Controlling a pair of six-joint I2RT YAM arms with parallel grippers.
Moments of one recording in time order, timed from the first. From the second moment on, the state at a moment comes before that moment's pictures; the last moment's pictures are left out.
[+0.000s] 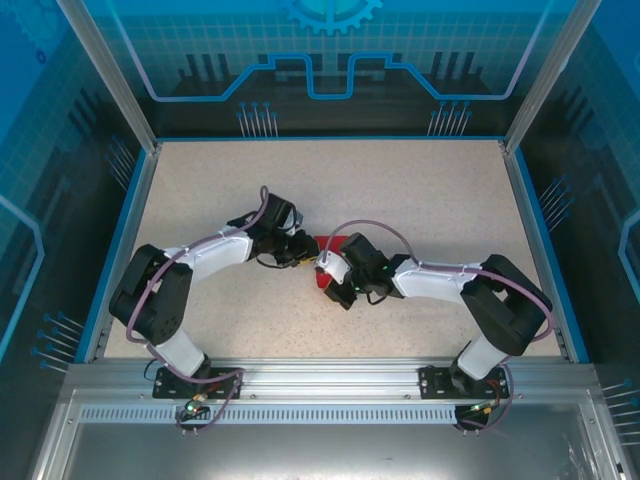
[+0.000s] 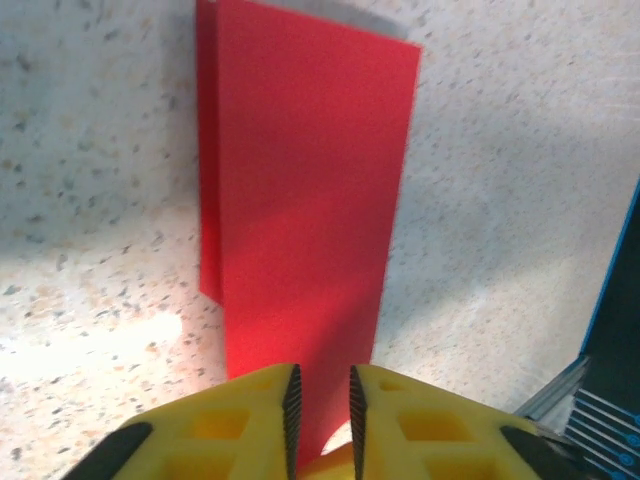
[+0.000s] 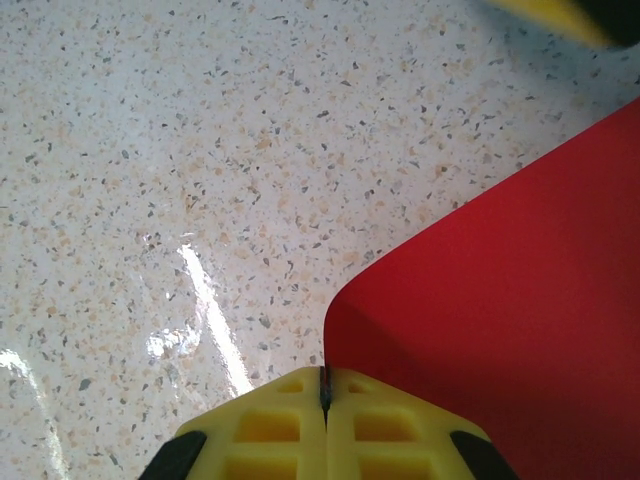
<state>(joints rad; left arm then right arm) -0.46 1.66 1.01 -0.35 0.47 -0.83 0.78 1.61 0.79 -0.15 -0.32 -0.12</state>
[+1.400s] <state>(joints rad) -0.50 2.11 1.35 -0.36 0.57 -0.71 0.52 1.73 0.88 -0.26 -0.53 0.06</state>
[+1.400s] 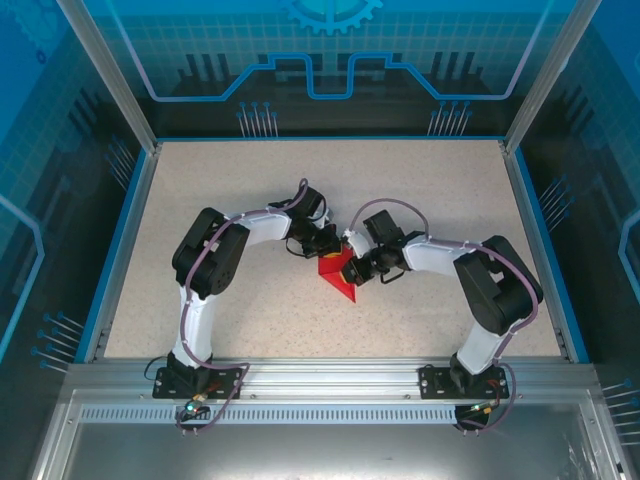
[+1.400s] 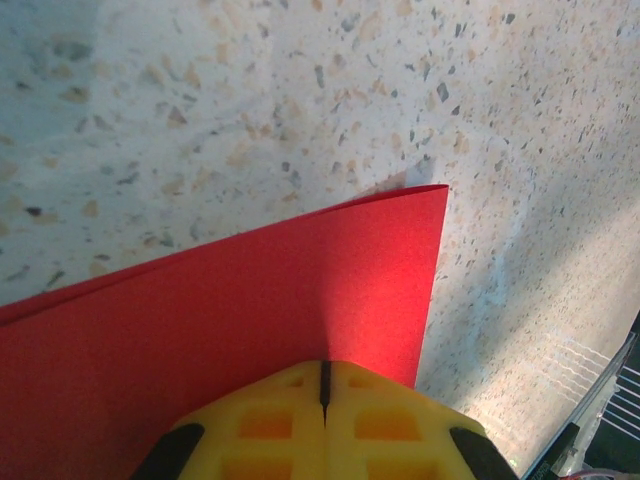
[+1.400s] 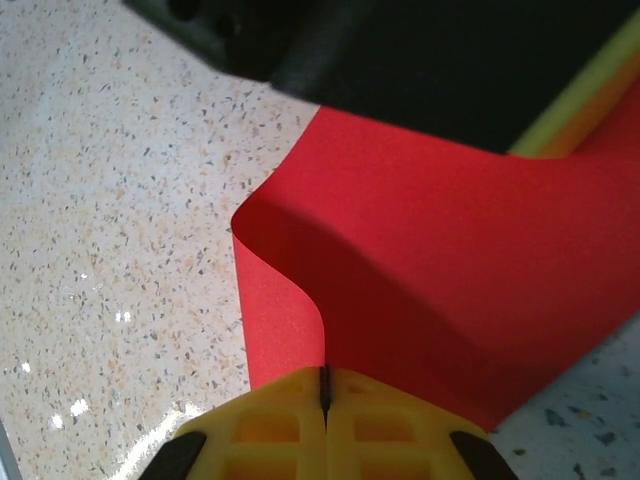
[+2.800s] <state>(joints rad) -0.50 2.12 1.35 -0.35 0.58 -0.71 0.49 1.76 0.89 -0.28 -0.52 0.09</state>
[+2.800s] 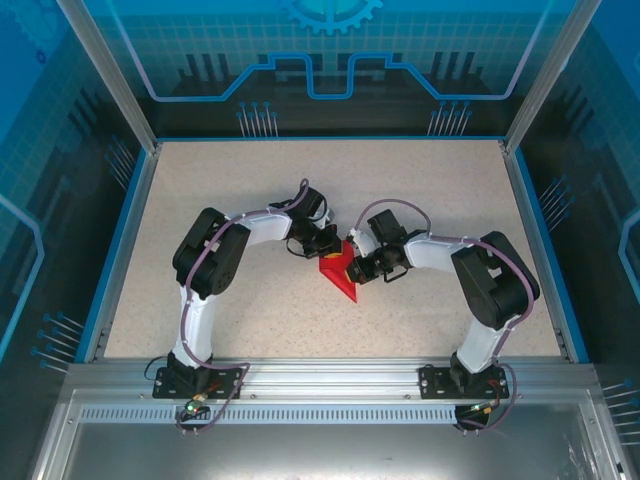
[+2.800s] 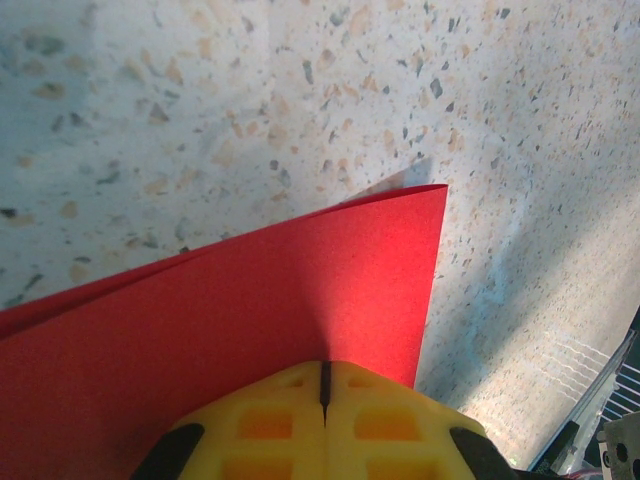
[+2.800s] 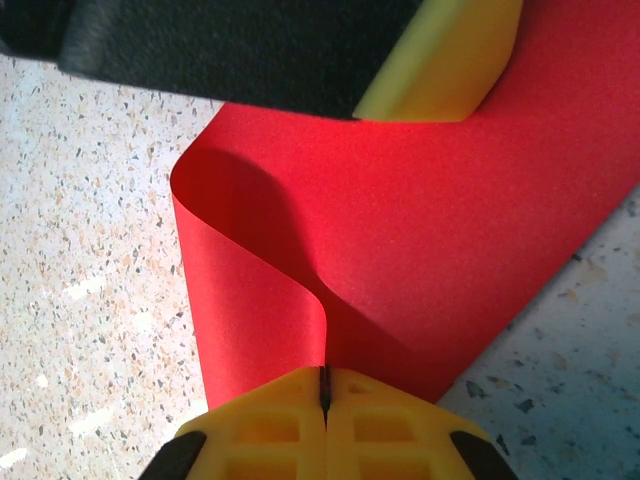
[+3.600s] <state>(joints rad) -0.50 2.12 1.35 -0.35 0.58 -0.71 0.49 1.76 0.89 -0.29 -0.50 0.09</state>
